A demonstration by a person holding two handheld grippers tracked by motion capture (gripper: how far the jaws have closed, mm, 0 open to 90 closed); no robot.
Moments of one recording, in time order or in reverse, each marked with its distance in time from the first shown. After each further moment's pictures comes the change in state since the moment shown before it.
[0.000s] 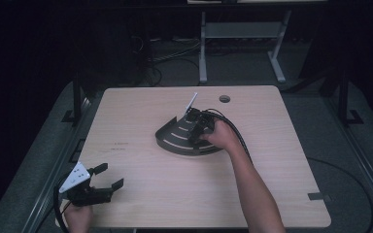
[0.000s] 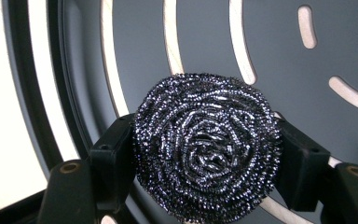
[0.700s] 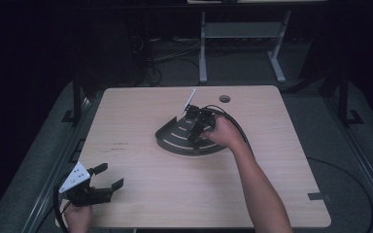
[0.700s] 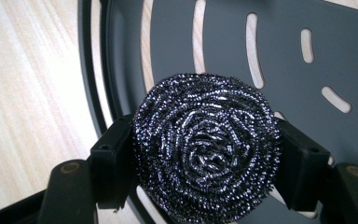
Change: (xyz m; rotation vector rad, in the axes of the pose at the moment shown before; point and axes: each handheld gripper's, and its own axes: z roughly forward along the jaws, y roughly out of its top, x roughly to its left) left arm 0.000 0.000 0.000 0.000 0.002 0.001; right arm 0.013 0.003 -0.028 -0.005 0.010 -0.070
